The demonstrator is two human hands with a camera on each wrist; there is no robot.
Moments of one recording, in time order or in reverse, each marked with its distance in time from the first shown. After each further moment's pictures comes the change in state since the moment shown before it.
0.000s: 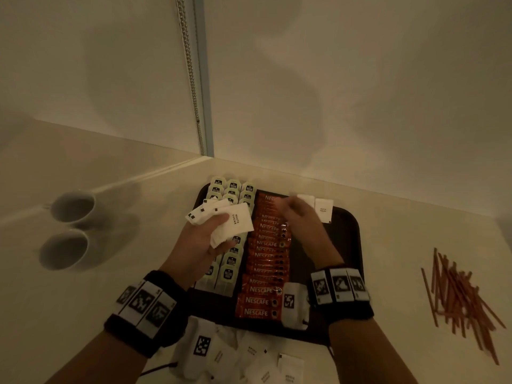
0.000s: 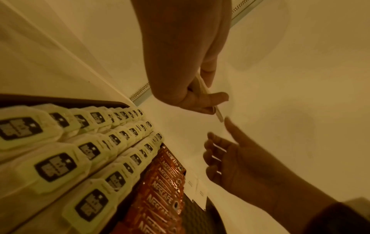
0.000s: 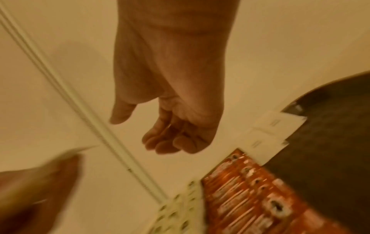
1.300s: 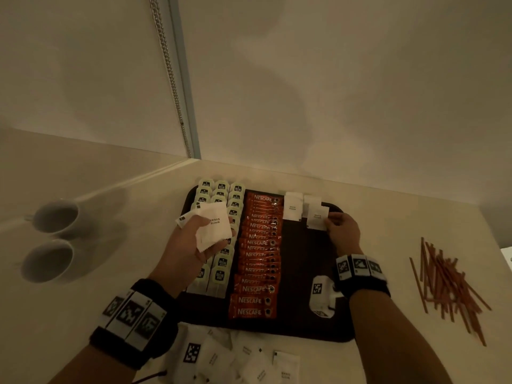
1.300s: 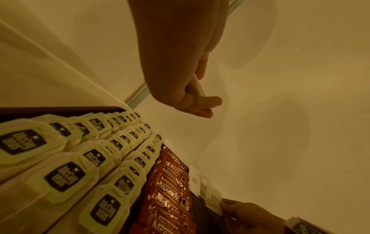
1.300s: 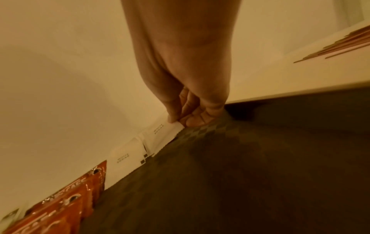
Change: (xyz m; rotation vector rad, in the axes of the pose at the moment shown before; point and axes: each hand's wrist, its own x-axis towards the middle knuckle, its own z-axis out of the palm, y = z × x) left_hand -0.003 -0.001 -0.001 -0.050 -0.051 -0.040; right_hand 0.034 0.101 -0.095 -0.298 0.552 0.246
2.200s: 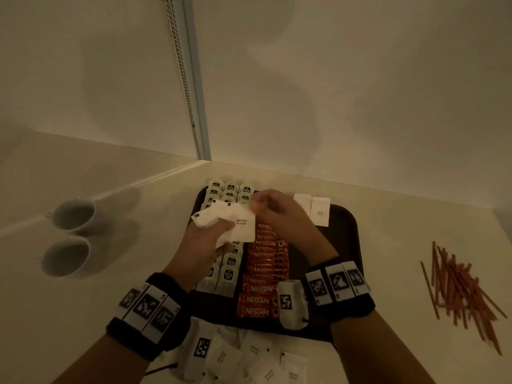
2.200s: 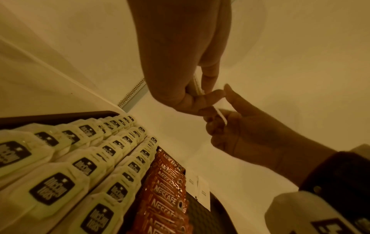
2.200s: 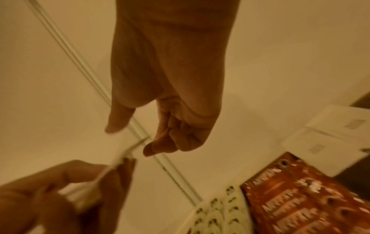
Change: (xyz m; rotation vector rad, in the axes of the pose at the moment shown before) left_hand -0.002 -0.002 0.006 0.235 0.001 0.107; right_hand -0.117 -0.133 0.016 0.183 -0.715 -0.487
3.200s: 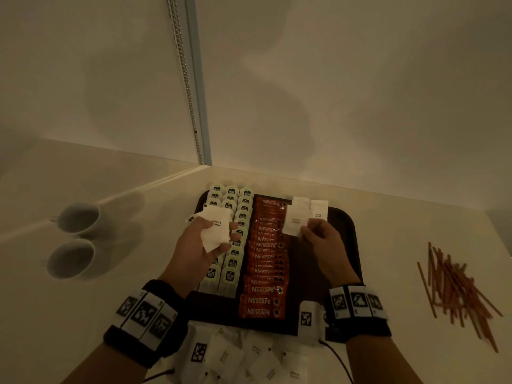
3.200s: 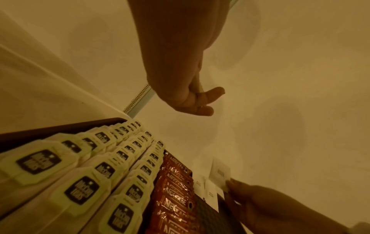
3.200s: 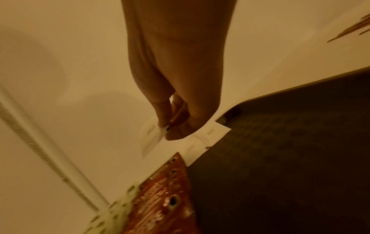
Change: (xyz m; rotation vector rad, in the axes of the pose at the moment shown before) left_hand -0.010 0.005 -0.012 -0.251 -0.056 -0.059; right_hand -0.038 0.067 -0.026 0.456 0.423 0.292
